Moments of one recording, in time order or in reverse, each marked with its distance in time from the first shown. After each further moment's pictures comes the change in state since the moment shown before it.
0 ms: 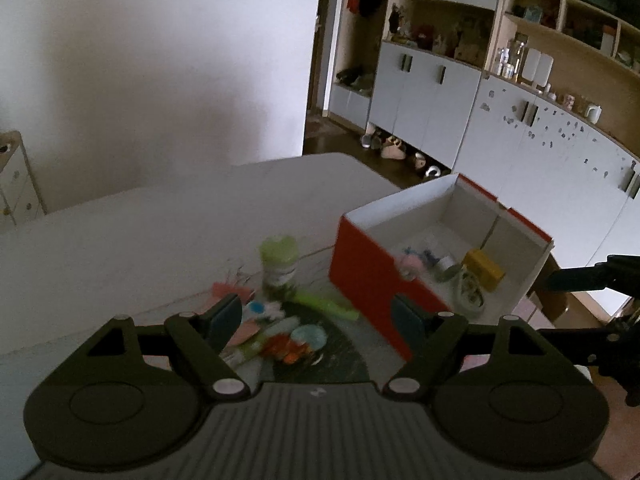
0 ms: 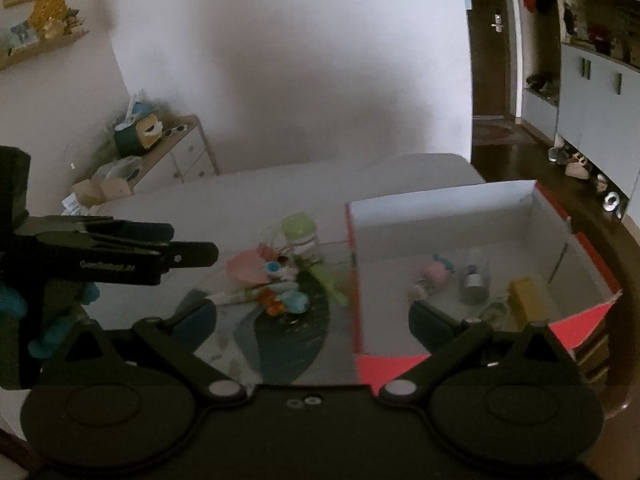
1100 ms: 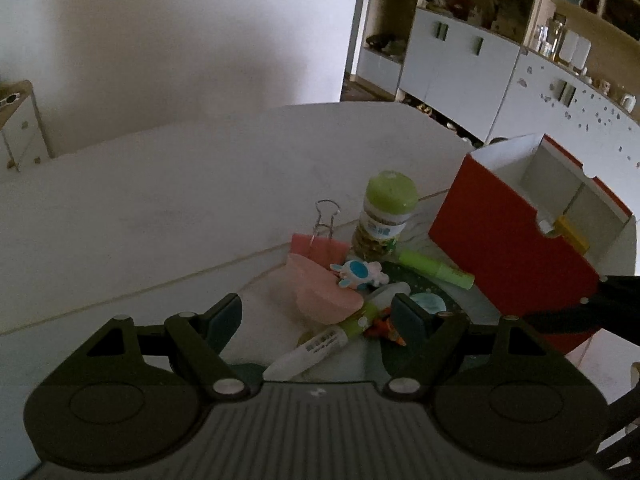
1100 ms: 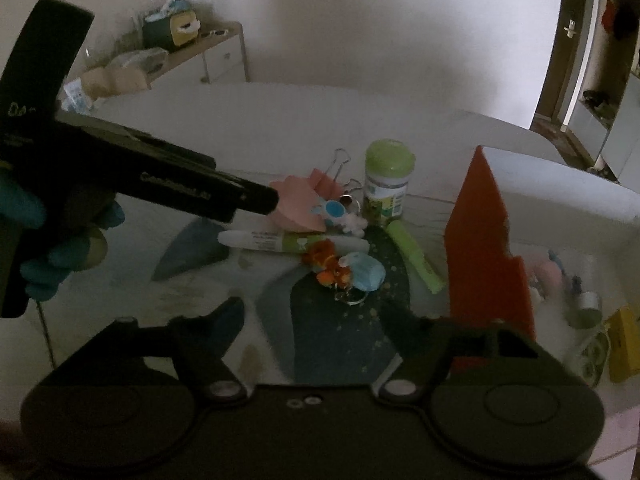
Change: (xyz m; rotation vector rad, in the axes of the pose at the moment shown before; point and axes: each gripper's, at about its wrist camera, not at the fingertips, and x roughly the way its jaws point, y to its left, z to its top) left arm 0.095 0.092 -0.030 -0.040 0.104 0.032; right arm 0.129 0.071 -0.020 -0.232 0.186 -0.013
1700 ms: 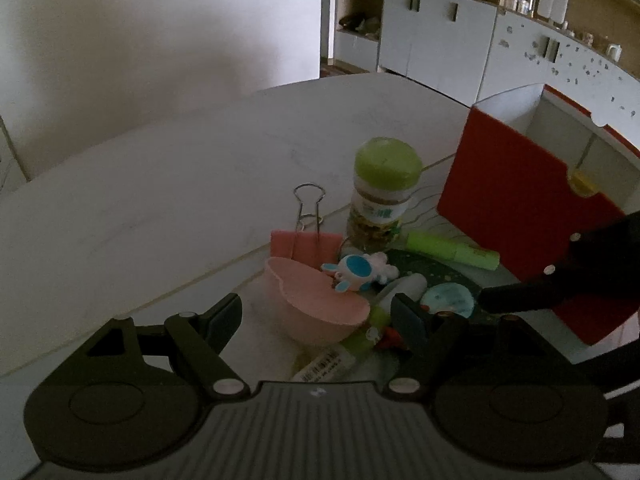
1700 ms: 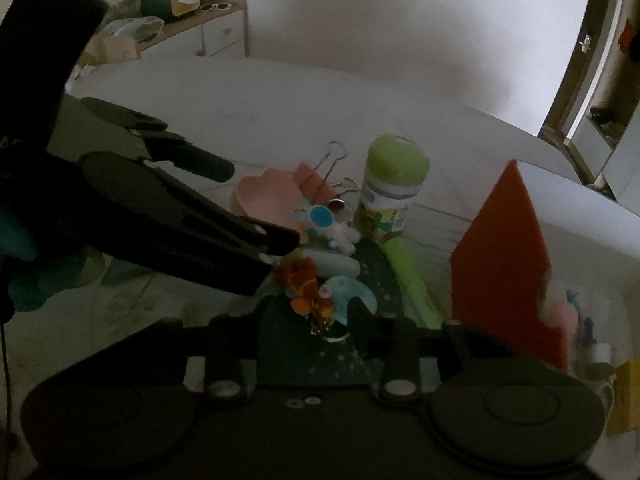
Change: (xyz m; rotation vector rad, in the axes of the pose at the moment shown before) left arm 0.051 -0.010 0.001 0.131 0.035 0.002; right arm 0.047 -0.002 0.019 -0.084 0.049 -0.035
